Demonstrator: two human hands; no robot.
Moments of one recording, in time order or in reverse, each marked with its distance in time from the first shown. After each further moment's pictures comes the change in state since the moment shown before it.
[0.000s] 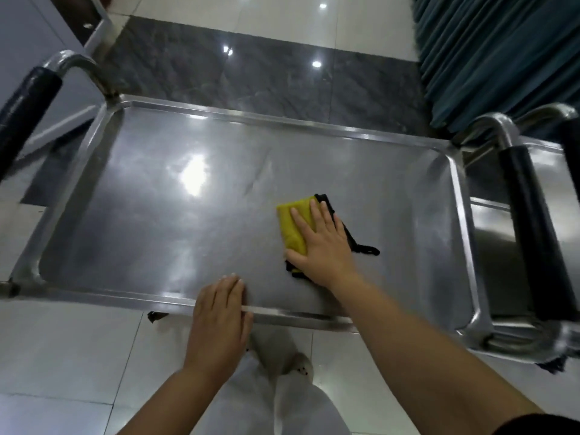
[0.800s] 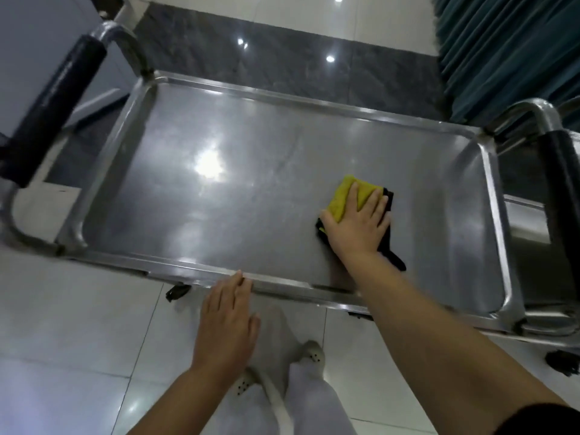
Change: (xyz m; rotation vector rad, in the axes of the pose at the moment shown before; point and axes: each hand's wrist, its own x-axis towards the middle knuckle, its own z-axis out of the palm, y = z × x) left_hand -0.050 -0.026 0.002 -0.039 0.066 -0.019; right_hand -0.003 -0.030 -0.001 0.056 0.124 0.563
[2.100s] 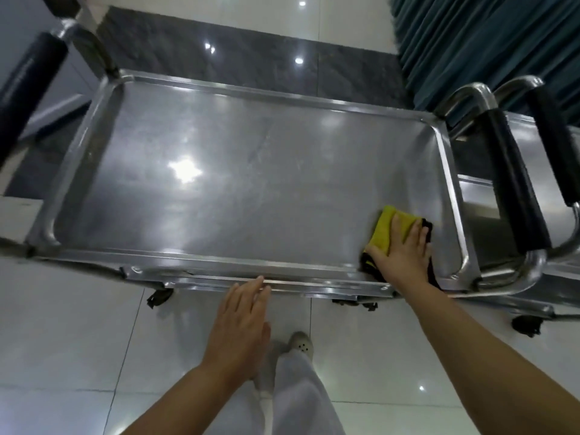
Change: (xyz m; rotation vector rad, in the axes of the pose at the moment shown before) left_hand -0.031 0.031 0.011 -0.057 -0.094 0.235; right_hand -0.059 0.149 -0.024 -0.031 -0.119 0.102
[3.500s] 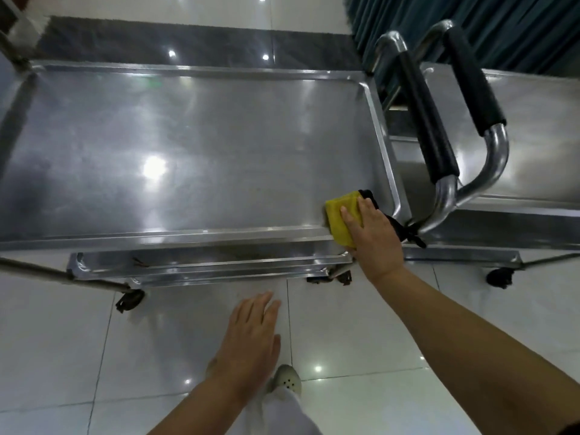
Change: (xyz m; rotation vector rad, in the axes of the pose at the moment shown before) left_hand -0.049 0.113 0.092 0.045 0.031 0.167; right_hand -0.023 0.122 0.036 -0.200 0.472 -0.565
